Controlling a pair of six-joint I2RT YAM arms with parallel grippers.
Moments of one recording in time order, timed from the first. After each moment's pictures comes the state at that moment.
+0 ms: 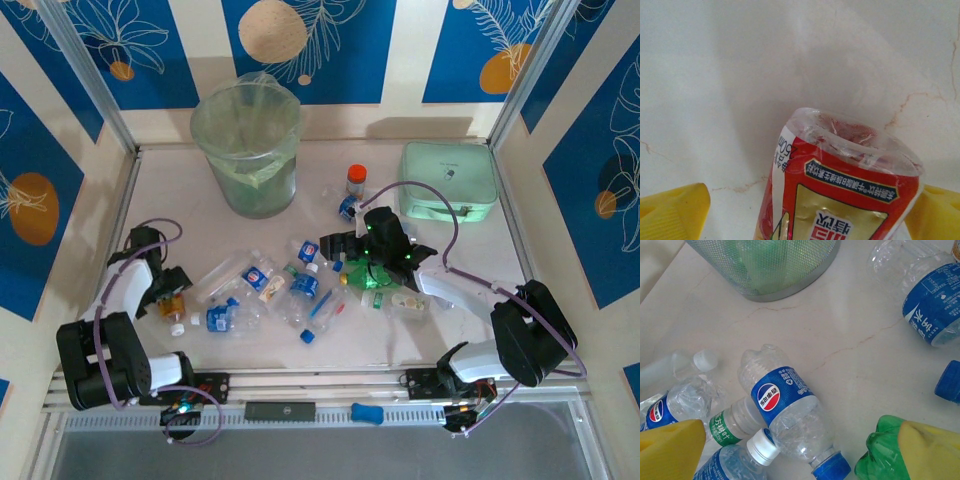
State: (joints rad) left arm 0.22 1.27 0.72 -0.84 -0.15 -0.42; right arm 0.62 1.36 0.75 0.01 -0.10 0.39
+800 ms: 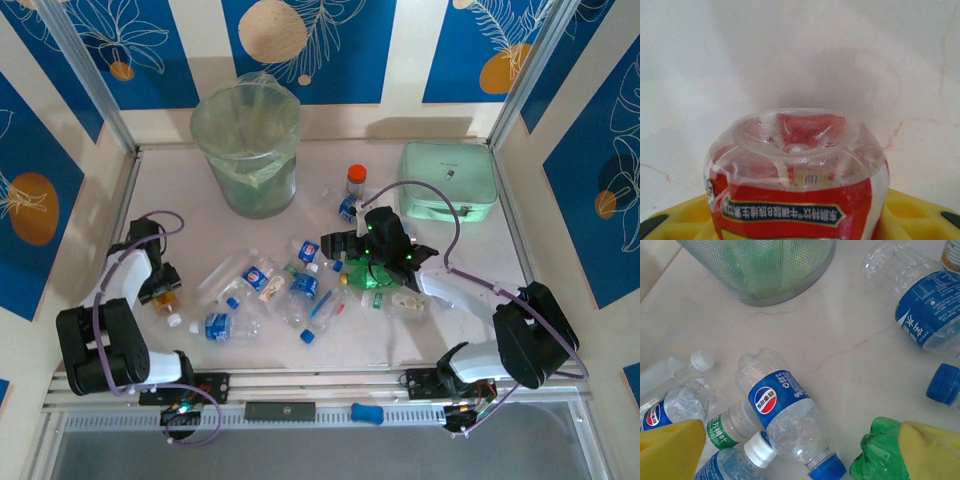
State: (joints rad) left arm 0.22 1.33 0.79 -0.83 -0.20 -0.34; right arm 0.62 1.35 0.75 0.00 -0.08 0.38
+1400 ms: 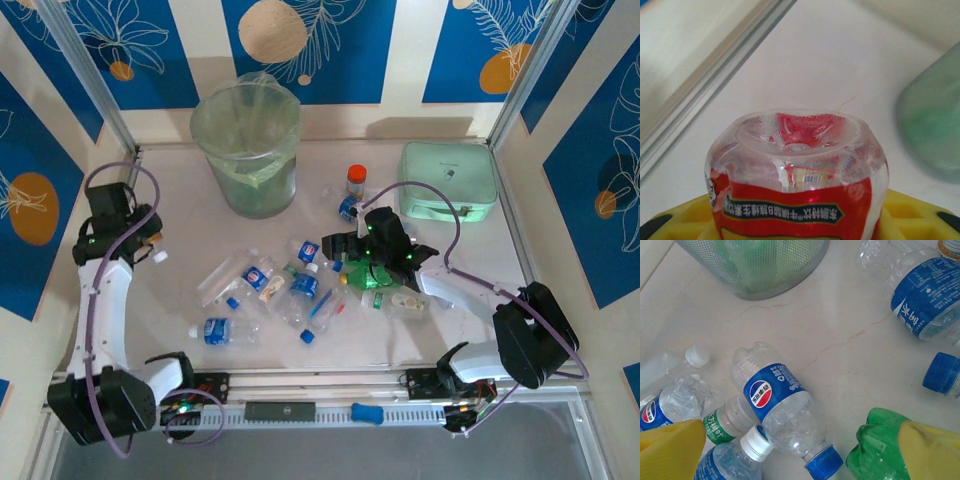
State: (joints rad) left arm 0.21 1.07 1.10 -0.73 -0.06 -0.36; right arm 0.61 1.35 0.75 -0.03 -0.08 0.40
